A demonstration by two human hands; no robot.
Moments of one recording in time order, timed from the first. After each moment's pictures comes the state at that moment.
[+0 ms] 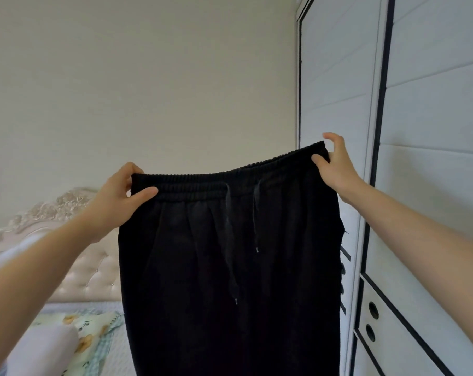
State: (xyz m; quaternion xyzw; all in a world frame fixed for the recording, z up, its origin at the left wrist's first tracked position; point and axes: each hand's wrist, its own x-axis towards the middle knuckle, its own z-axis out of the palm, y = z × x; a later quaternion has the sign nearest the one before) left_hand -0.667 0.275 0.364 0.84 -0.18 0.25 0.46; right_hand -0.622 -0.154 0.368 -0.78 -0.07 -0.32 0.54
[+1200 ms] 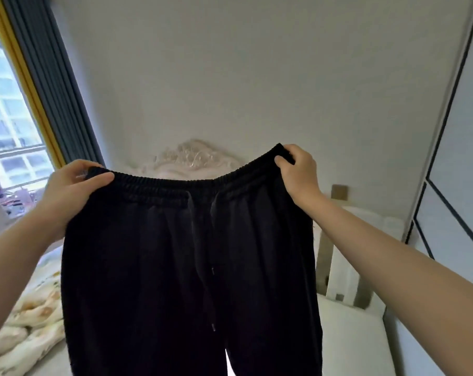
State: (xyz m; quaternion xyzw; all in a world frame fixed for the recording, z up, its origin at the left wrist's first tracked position) left_hand -0.824 0.429 0.318 0.74 0.18 0.38 0.52; right_hand -0.604 0.100 0.298 -0.71 -0.24 -0.21 0.63
